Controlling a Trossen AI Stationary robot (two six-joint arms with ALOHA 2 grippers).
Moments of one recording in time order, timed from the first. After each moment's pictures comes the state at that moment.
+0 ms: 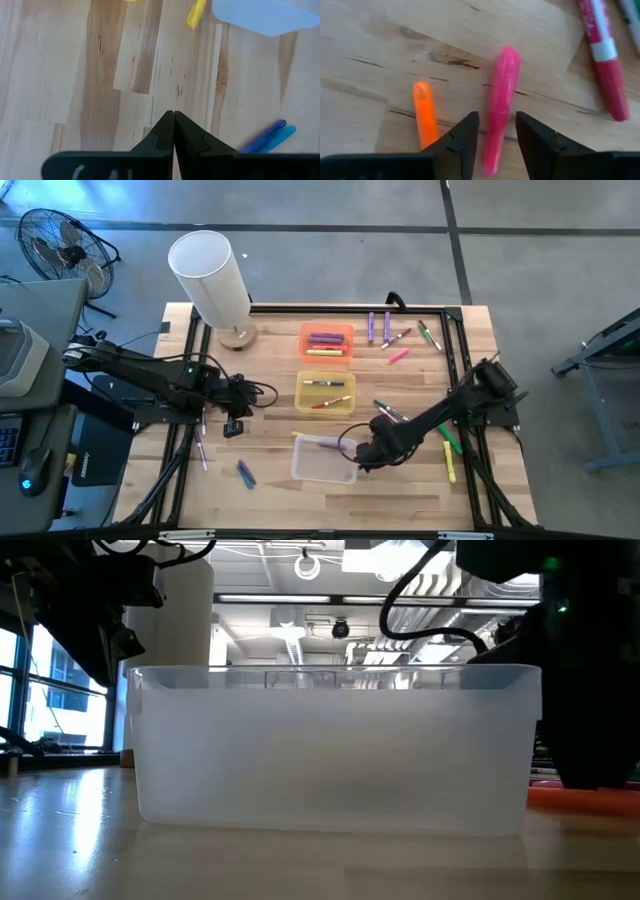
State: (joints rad) left arm -0.20 0.98 0.69 -0.74 0.02 -0.37; right arm 0.47 1.90 1.12 -0.87 0.04 1.70
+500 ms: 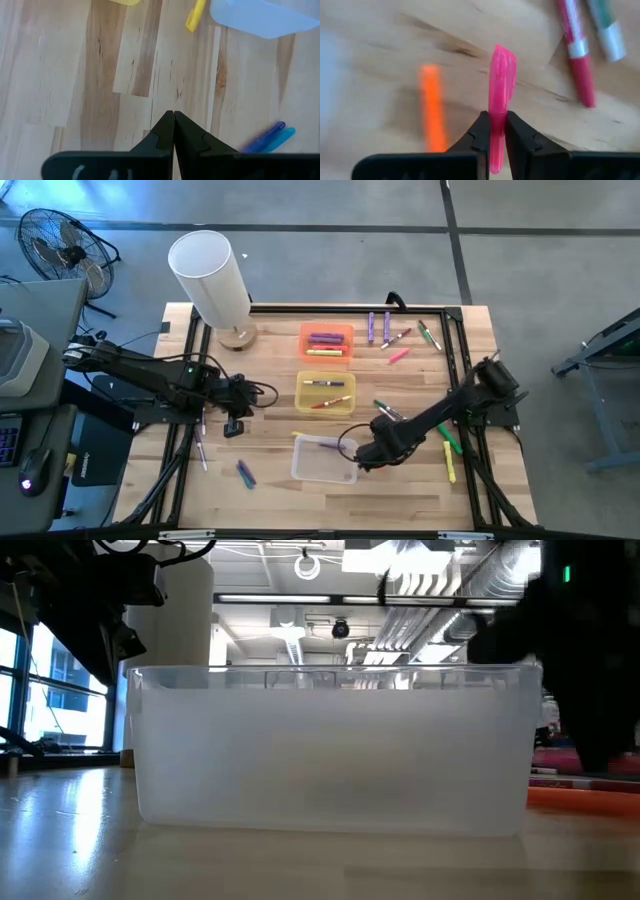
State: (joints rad) left arm -0.20 0.98 0.69 -0.73 0.02 -0.37; right arm 0.48 1.83 1.22 -1.03 0.07 1.63
